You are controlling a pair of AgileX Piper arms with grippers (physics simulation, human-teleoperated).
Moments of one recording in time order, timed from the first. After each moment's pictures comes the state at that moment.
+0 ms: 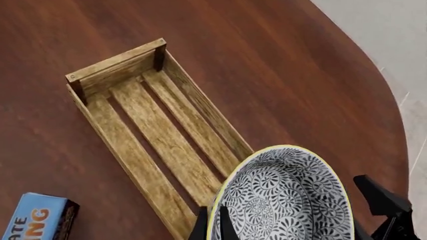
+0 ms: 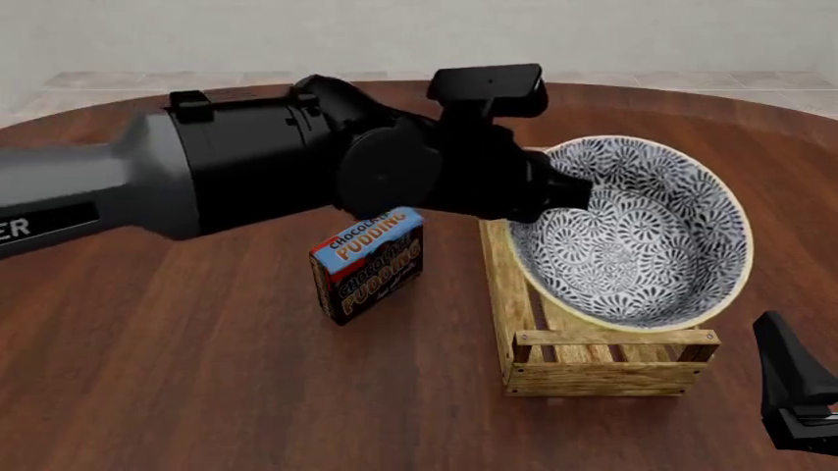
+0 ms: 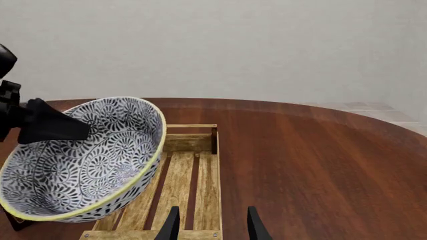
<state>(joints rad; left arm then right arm) -0.93 1.70 -1.43 0.36 -0.37 0.00 0.01 0.00 0.00 0.00</state>
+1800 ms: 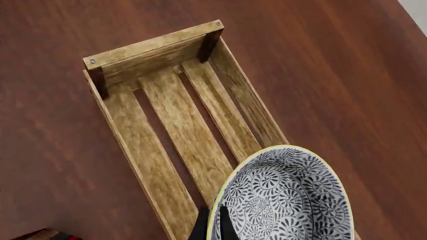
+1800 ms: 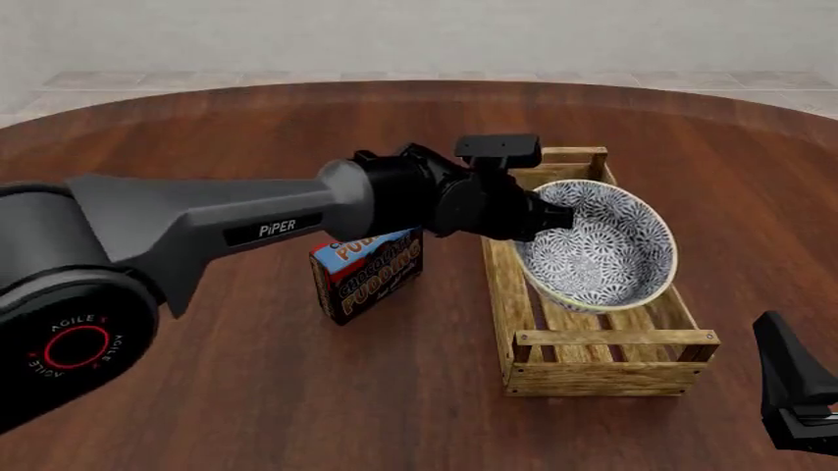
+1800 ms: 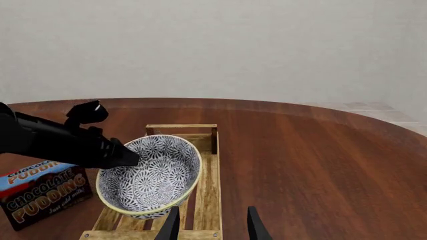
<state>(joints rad) -0.83 2.10 -1.66 0.30 -0.42 0.00 0.01 0.00 0.00 0.00</state>
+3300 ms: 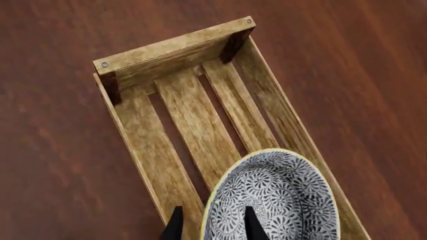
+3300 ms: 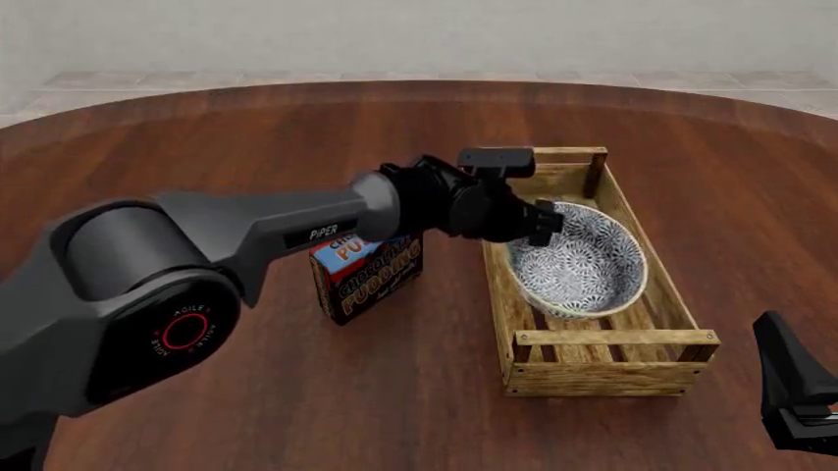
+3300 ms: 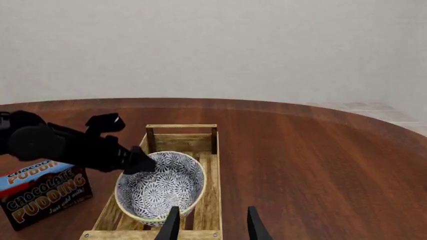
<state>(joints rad) -0.79 2.27 -1.82 0.34 -0.41 0.00 0.01 0.00 0.00 0.00</state>
